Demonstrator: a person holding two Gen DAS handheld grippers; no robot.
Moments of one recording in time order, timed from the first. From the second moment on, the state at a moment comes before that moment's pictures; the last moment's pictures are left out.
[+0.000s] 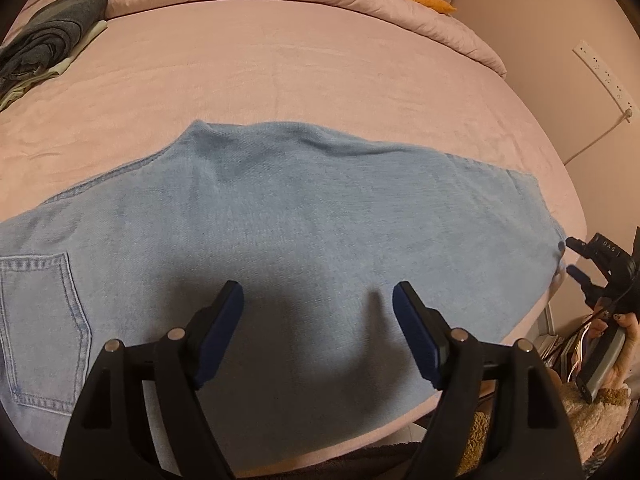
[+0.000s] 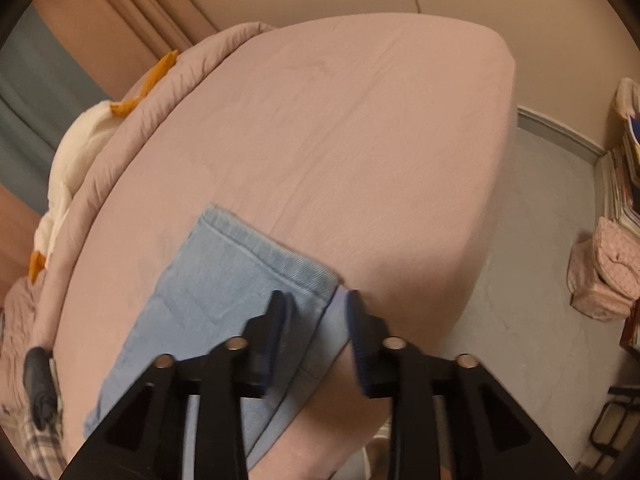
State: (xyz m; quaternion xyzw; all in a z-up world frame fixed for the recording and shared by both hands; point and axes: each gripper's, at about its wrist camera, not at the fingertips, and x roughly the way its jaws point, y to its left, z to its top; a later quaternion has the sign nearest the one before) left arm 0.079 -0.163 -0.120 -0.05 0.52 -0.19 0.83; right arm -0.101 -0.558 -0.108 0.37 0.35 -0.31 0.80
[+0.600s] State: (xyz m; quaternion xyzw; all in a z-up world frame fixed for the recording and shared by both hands) left arm 0.069 -0.165 -0.107 -0.06 0.50 -0.20 0.84; right arm -0.088 -0.556 -0.128 0.41 0.35 -0.26 0.80
